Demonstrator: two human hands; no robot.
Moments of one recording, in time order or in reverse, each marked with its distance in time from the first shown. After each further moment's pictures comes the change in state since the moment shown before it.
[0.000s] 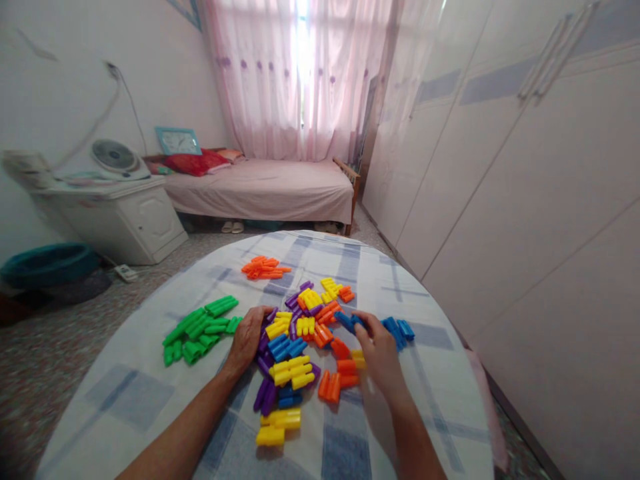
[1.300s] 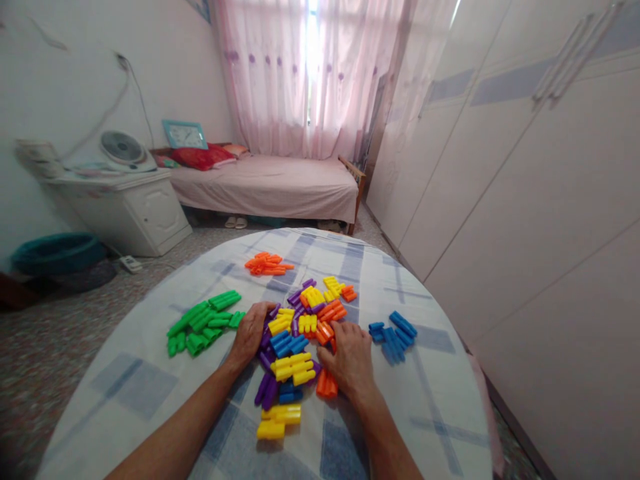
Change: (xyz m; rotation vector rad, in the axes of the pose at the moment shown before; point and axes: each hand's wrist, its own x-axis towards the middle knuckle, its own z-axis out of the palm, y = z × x) left_hand 0.000 -0.003 0.001 0.032 -0.004 0.029; right_hand -0.016 -0.003 0.050 -0.673 -0.169 -0.241
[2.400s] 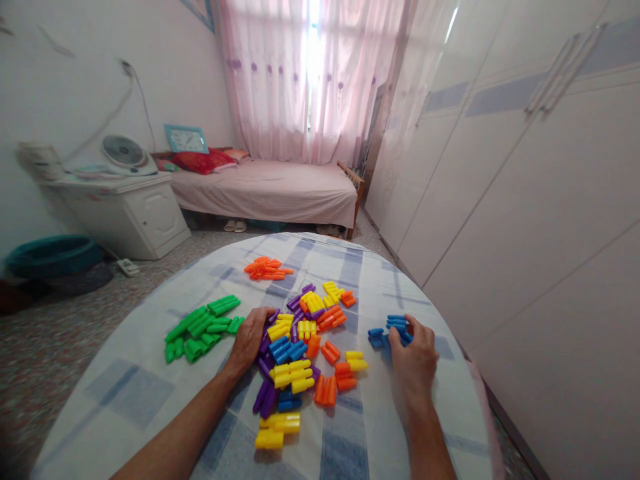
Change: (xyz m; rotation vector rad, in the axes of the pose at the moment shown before) left_hand 0.000 0.004 0.000 -0.030 -0.001 -0.024; right_hand 0.000 0.103 -0.029 0.068 0.584 0.415
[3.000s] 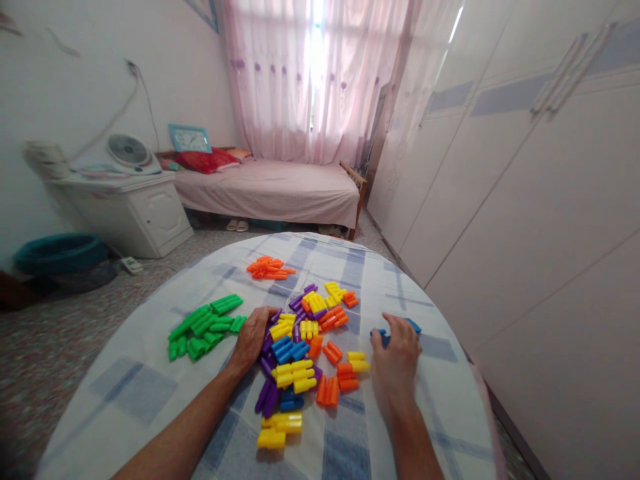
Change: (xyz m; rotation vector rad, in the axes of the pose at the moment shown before) left_hand 0.000 -0.003 0.000 0.020 -0.017 0.021; right_hand -0.016 -0.022 0.015 -0.040 -0.031 -0.225
